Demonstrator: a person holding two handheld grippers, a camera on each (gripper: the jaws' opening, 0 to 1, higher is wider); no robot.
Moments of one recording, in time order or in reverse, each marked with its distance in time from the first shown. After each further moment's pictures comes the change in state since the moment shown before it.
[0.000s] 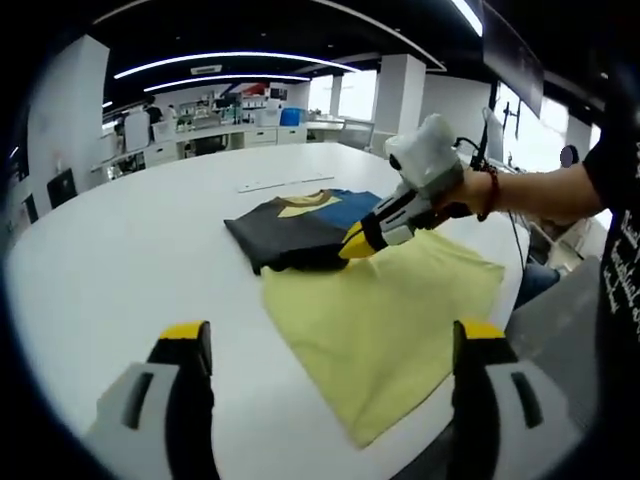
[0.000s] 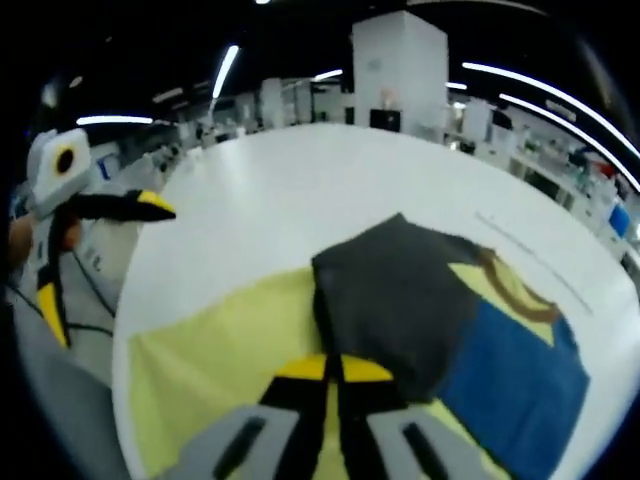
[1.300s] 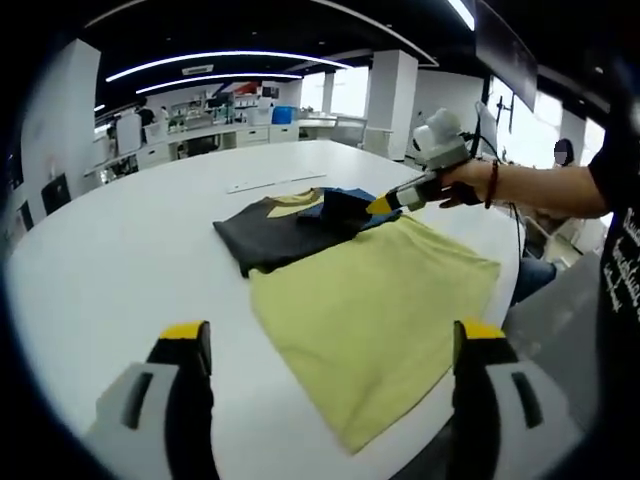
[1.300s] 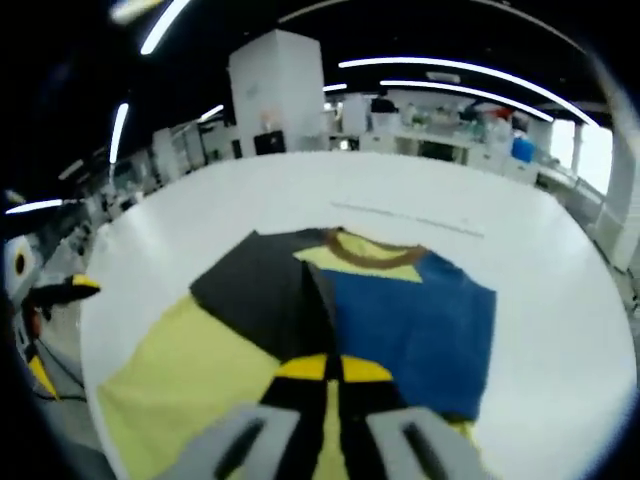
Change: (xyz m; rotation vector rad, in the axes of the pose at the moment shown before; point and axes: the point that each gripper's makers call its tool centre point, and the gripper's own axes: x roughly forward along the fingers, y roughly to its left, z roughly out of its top) left arm 0.007 -0.013 0.002 0.024 0.013 -0.027; right arm -0.068 -0.103 -0.035 0.343 -0.083 -0.349
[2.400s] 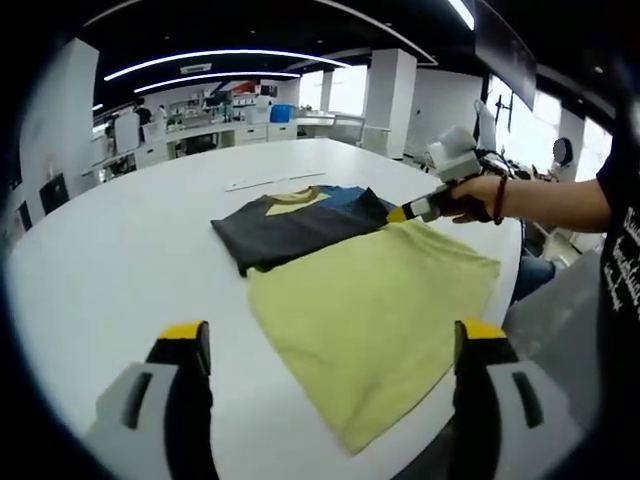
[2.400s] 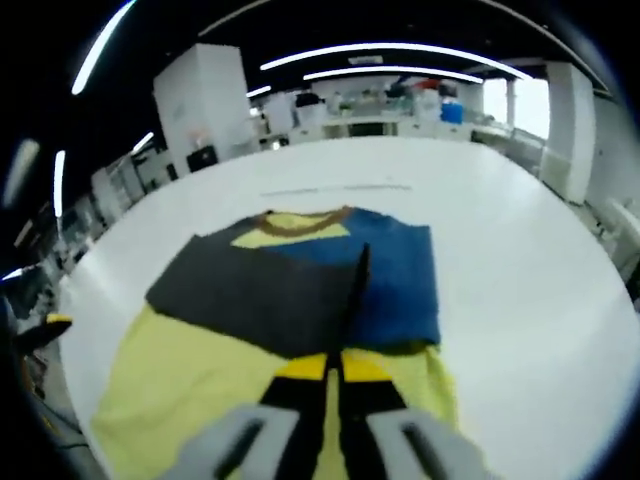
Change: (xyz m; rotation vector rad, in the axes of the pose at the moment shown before) left arm 0.003 -0.002 -0.001 0.005 0.008 -0.013; right arm -0.014 -0.029 -0.038 0.239 0.014 -0.191
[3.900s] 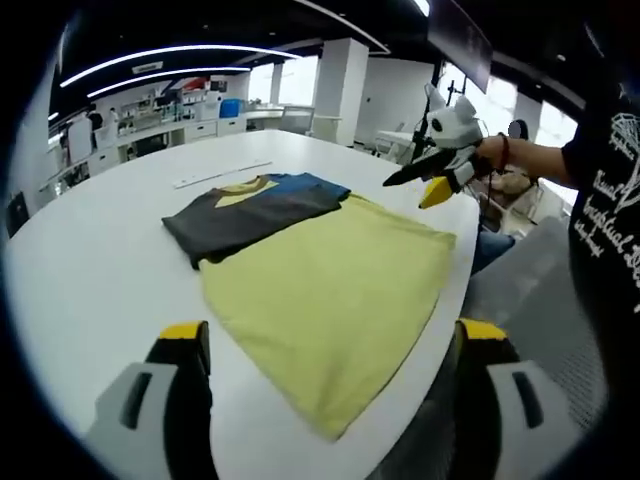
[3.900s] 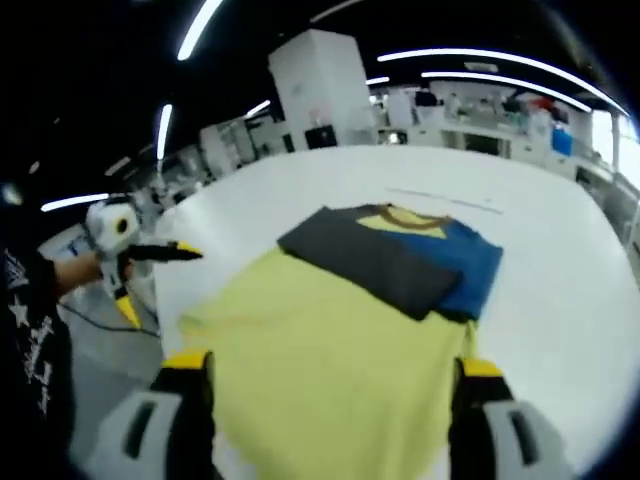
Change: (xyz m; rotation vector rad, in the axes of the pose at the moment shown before) left arm -0.001 -0.028 -0.022 0.056 0.047 -0.239; right arm -0.113 0.040 -0.040 -0.314 0.069 0.476
